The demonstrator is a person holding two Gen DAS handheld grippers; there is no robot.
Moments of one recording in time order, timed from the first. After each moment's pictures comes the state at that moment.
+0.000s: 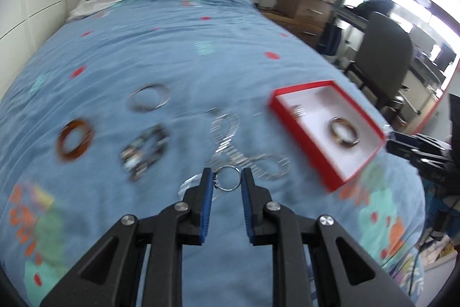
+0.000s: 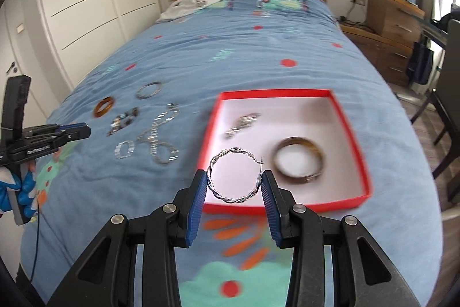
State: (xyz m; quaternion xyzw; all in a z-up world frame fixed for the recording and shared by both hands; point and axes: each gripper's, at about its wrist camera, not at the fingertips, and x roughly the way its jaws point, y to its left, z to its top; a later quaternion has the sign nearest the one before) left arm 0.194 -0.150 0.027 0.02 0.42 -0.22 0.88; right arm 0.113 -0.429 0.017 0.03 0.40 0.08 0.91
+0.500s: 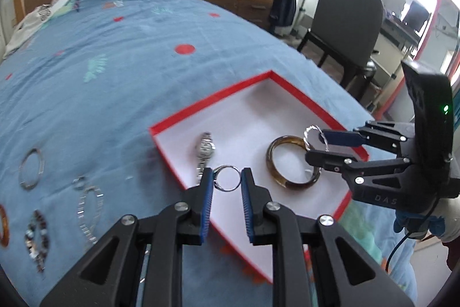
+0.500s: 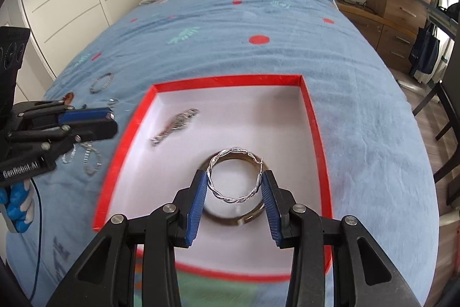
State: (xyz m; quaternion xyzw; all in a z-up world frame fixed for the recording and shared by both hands) left arm 0.266 -0.329 -0.009 0.08 0.44 -0.31 0.84; right arm 0.201 -0.496 -0.035 0.02 0.46 0.09 0.88
